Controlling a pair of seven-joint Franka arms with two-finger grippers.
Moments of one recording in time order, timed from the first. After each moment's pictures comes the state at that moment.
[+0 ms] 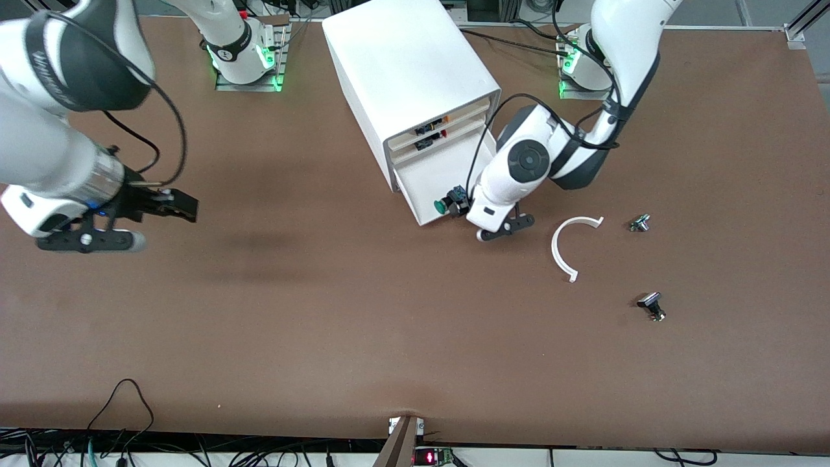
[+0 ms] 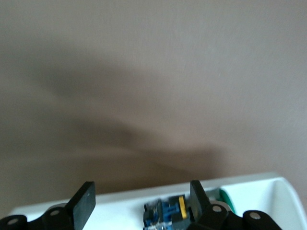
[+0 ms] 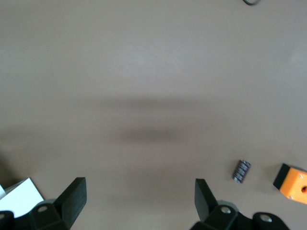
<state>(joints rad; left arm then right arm) -0.28 0.48 -0.37 -1.92 -0.08 2.33 -0.95 0.24 0.28 -0.12 -1.37 0.03 1.59 0.14</state>
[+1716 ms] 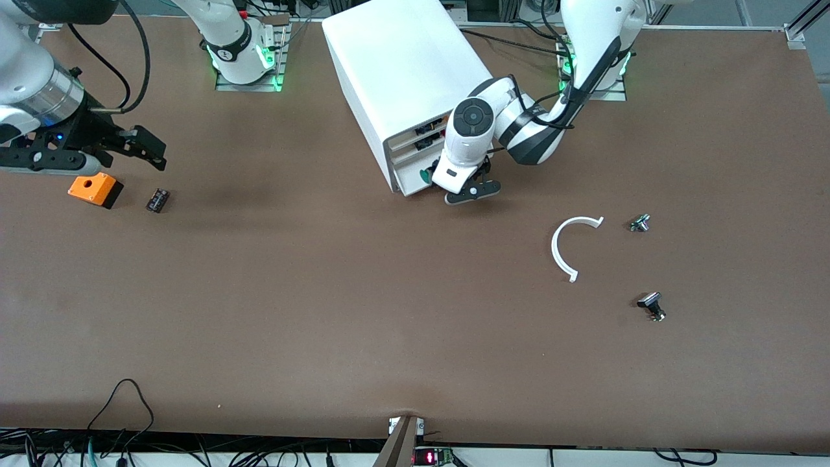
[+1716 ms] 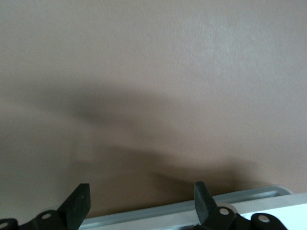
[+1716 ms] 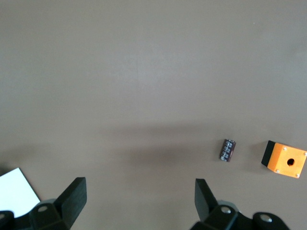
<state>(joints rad) -0.36 0.47 -0.43 -2.00 0.12 2.33 -1.13 -0.01 -0.04 0.12 -1.76 -0.01 1.75 0.16</state>
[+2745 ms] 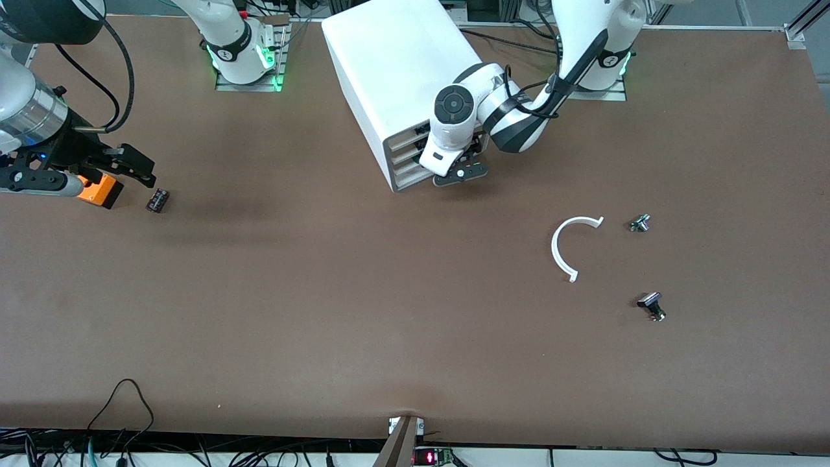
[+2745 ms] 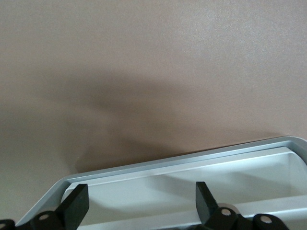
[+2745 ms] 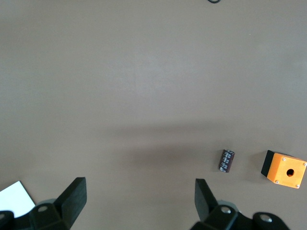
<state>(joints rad) -0.36 0.47 -0.50 -2.00 0.09 2.24 -1.18 -0.01 0.01 0.10 -1.70 -0.01 1.75 0.16</state>
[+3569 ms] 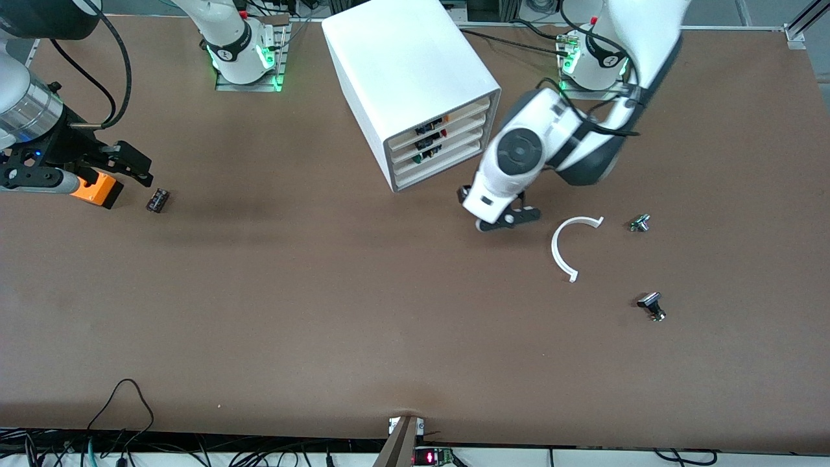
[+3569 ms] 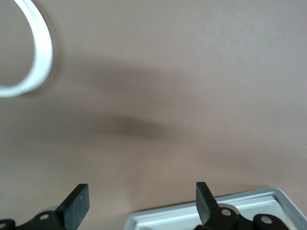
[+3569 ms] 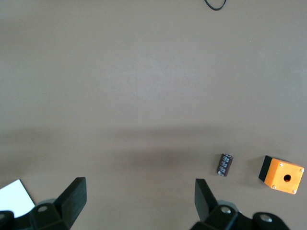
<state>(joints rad) -0.10 0.46 -0.50 -1.71 0.09 1.92 -0.81 -0.01 0.01 0.10 -1.69 -0.01 1.75 0.10</state>
